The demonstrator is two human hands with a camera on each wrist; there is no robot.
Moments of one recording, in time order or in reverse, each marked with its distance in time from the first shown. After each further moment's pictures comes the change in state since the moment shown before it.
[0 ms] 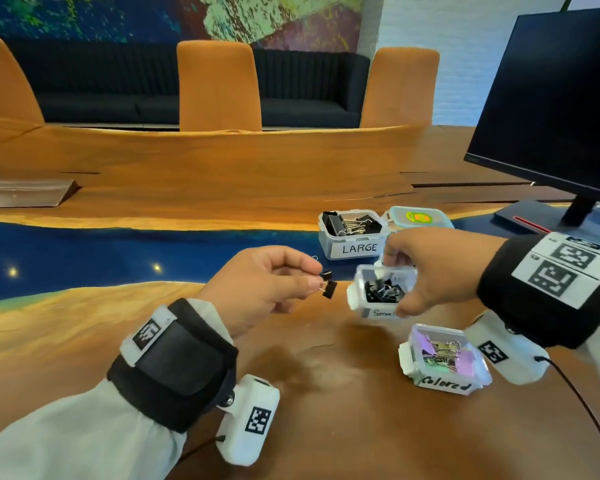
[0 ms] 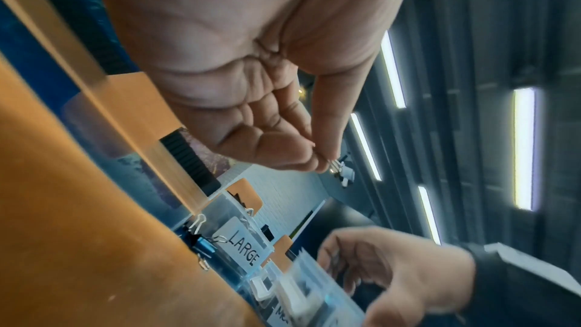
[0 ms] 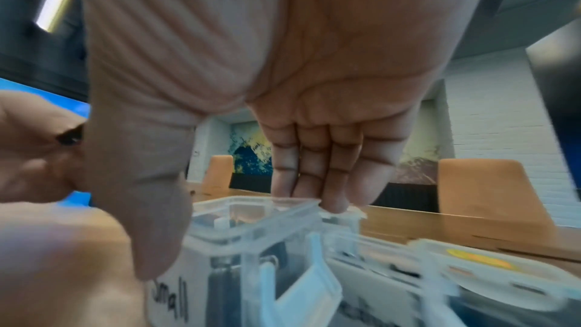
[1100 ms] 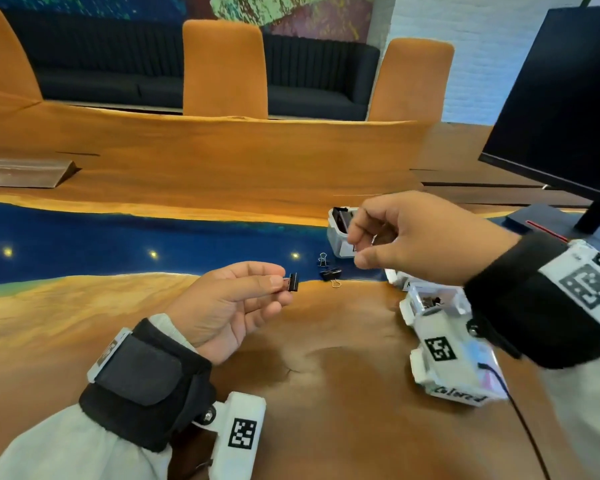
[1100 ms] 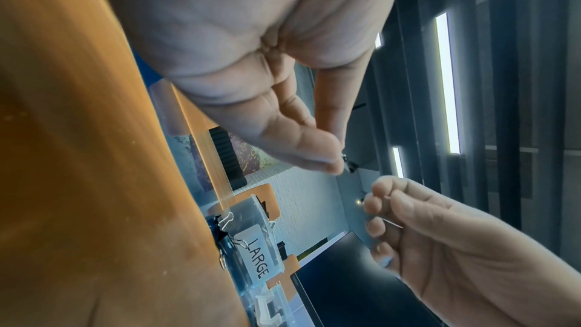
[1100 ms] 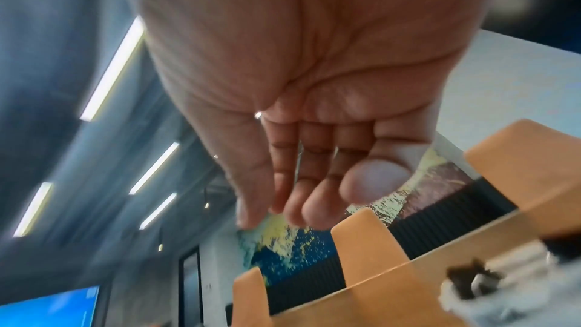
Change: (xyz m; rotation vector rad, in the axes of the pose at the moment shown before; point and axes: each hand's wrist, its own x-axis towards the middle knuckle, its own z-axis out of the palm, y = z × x) left_hand -0.003 -0.032 -0.036 -0.606 0.086 -0.174; right_hand 0.006 -0.048 -0.023 0.399 0.231 -0.198
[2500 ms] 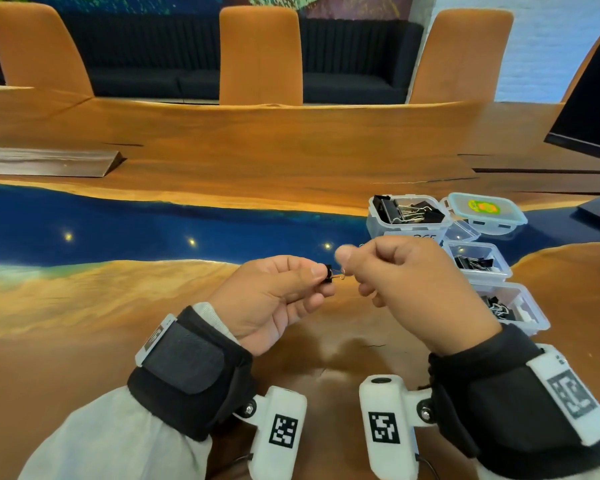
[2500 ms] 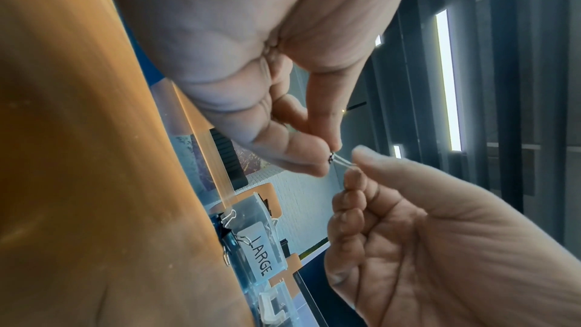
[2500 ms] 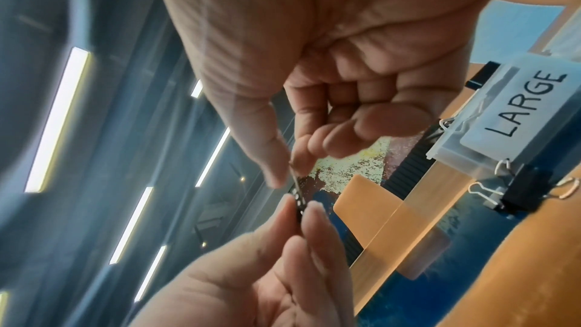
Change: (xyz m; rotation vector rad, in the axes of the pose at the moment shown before) left_hand 0.004 -0.006 0.001 0.026 -0.019 0.012; right_hand 0.003 -0.012 0.096 0.620 0.271 0.101
